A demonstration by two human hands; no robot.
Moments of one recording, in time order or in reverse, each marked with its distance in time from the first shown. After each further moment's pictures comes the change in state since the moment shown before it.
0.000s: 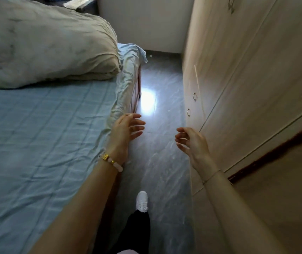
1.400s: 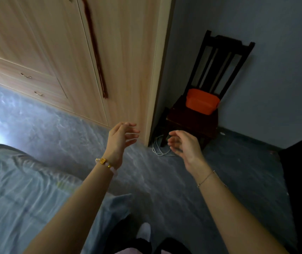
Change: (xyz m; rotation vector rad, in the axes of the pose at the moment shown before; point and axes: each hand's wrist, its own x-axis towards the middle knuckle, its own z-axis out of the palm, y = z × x) left_hand -0.305 -0.021 -0.236 0.406 -1.186 -0.372; right_hand -0.527 0.226 0.165 0.415 1.176 -0.065
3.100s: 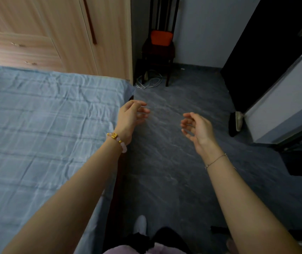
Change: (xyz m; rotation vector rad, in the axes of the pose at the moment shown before) left_hand -0.705 -0.135 -0.363 0.147 -0.389 0.007; right_hand -0.805 0.325 0.021 0.243 0.381 -0.058
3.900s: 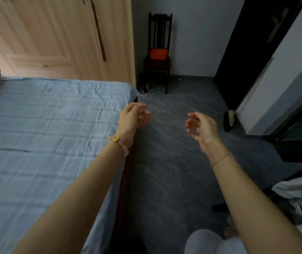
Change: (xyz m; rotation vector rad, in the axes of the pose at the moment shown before) left_hand -0.264 -0.010 -0.036 -0.037 -0.047 0.123; right_hand -0.236 0.044 -0.085 0.039 -0.017 -0.133
